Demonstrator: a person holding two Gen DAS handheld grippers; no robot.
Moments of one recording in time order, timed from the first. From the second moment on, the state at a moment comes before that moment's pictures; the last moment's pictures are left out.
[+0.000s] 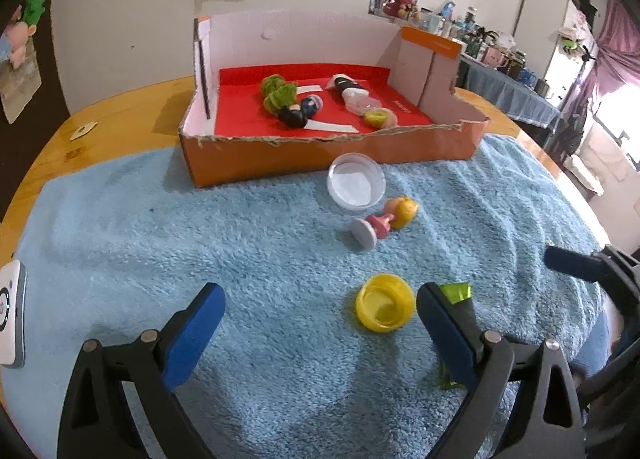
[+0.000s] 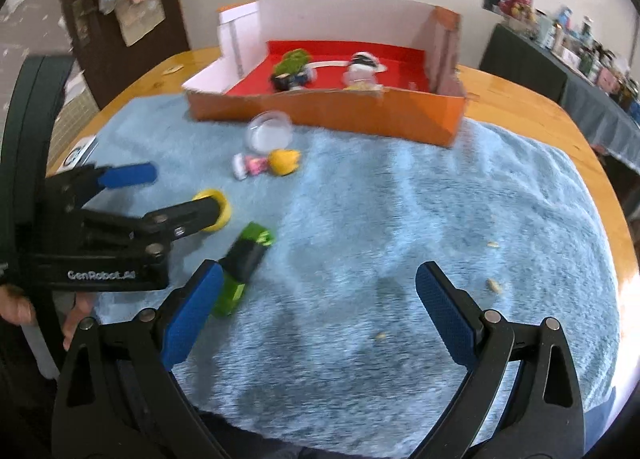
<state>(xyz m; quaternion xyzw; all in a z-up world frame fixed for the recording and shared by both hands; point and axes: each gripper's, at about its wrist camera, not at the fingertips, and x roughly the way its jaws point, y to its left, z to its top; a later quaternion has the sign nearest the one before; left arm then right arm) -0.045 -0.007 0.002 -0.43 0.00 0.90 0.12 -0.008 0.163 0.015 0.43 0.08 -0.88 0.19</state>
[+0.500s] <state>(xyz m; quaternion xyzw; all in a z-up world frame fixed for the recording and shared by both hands) -0.045 -0.011 -0.004 -0.43 -0.01 0.89 0.14 -0.023 0.163 -0.001 0.42 0.12 -0.89 0.14</state>
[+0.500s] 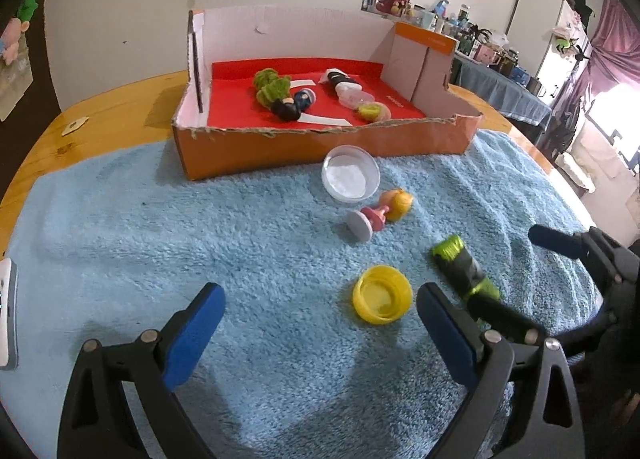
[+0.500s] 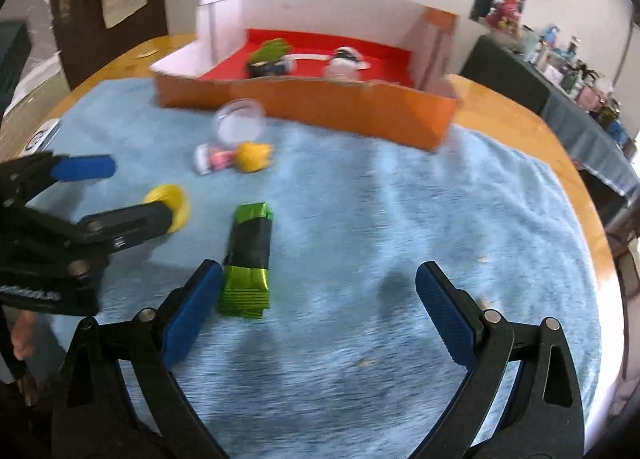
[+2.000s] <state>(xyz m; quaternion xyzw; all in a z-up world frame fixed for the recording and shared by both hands) -0.038 0.004 -0.003 -0.41 0.02 0.89 0.18 -0.038 0.162 -0.003 0.41 0.09 -0.88 0.24</state>
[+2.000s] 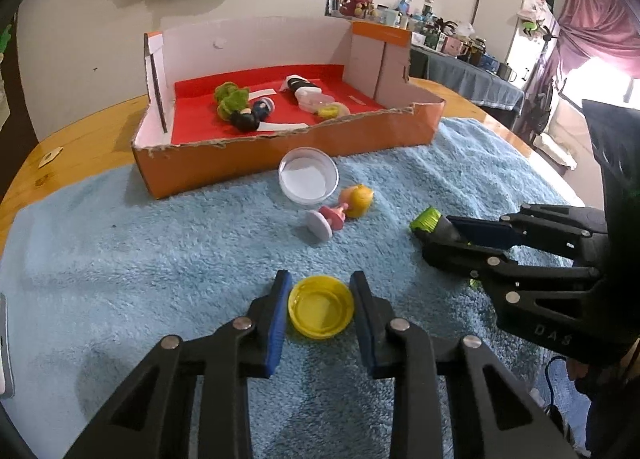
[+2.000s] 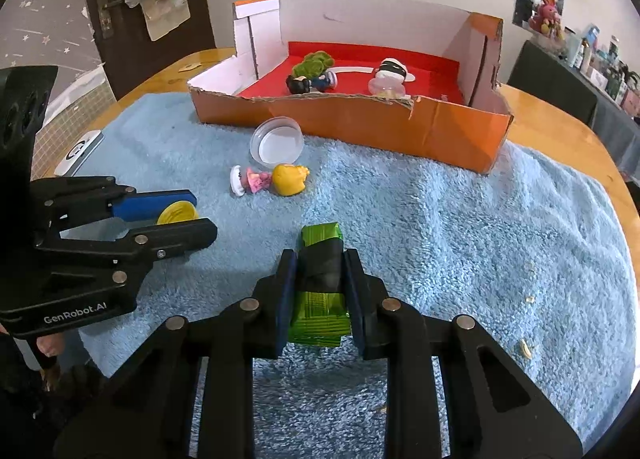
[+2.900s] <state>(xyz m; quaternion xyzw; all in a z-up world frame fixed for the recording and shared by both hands) -0.055 -0.007 0.035 -0.38 -0.02 0.91 0.15 -0.057 0.170 0.035 0.39 0.02 -0.89 0.24</state>
